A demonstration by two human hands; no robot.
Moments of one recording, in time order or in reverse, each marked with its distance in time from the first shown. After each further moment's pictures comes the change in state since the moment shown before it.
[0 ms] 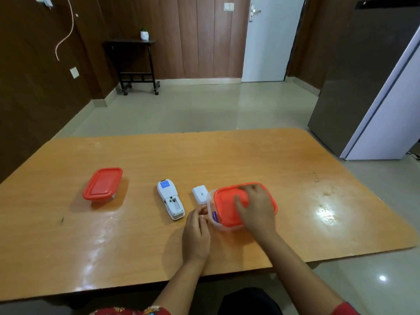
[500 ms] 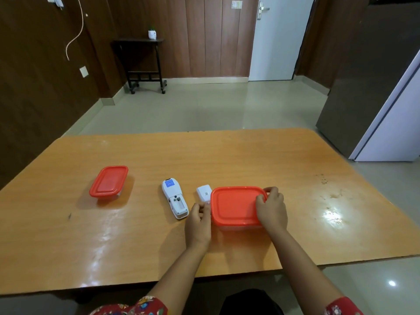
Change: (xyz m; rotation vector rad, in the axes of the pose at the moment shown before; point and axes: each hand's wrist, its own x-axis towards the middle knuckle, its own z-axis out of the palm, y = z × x) left_hand 0.024 0.008 0.004 -0.112 -0.027 -0.231; right_hand 0.017 0.033 0.009 0.105 -0.102 0.460
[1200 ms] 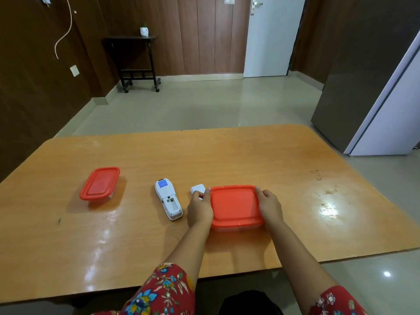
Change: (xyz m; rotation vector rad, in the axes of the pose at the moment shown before) left_hand 0.037 0.020 0.033 0.187 0.019 -0.273; right_hand 0.025 0.019 0.008 0.259 -0.135 0.156
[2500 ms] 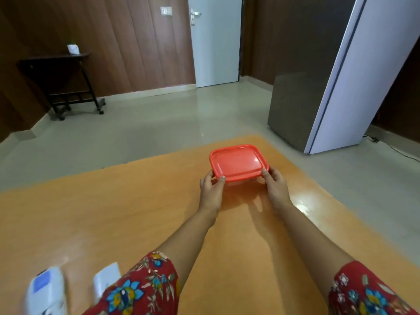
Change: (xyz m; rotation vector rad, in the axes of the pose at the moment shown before) left_hand 0.078 0.145 0.238 -0.346 -0.485 0.358; right_hand 0.245 0.033 -0.117 0.554 0.163 -0.271
